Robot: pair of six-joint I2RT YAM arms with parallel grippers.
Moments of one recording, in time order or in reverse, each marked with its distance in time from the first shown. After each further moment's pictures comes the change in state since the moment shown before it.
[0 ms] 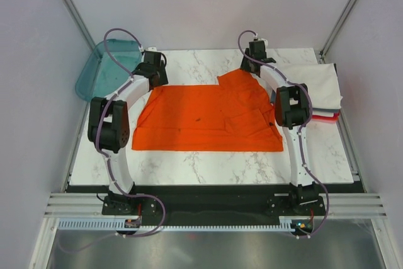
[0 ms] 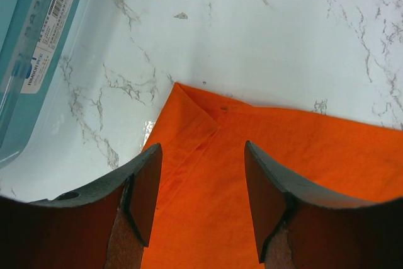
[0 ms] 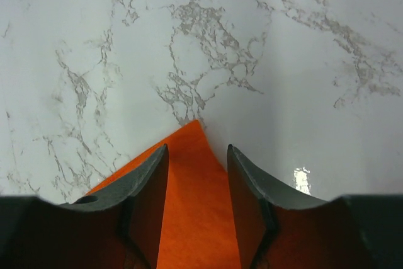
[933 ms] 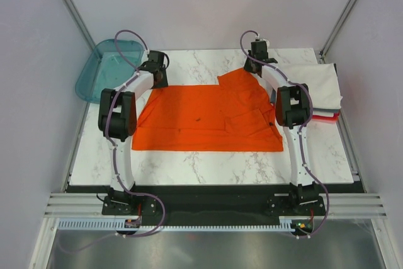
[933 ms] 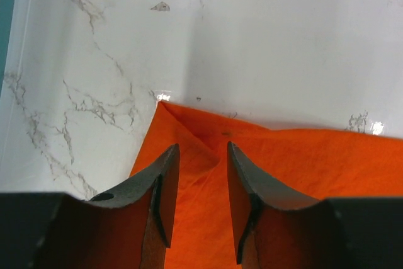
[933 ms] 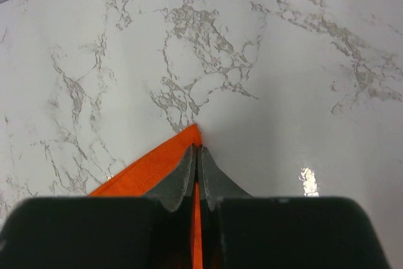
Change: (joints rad) left arm 0.016 0.204 0.173 -0.103 0.052 0.051; right arm -0.016 0.015 0.009 0.003 -0.035 0.017
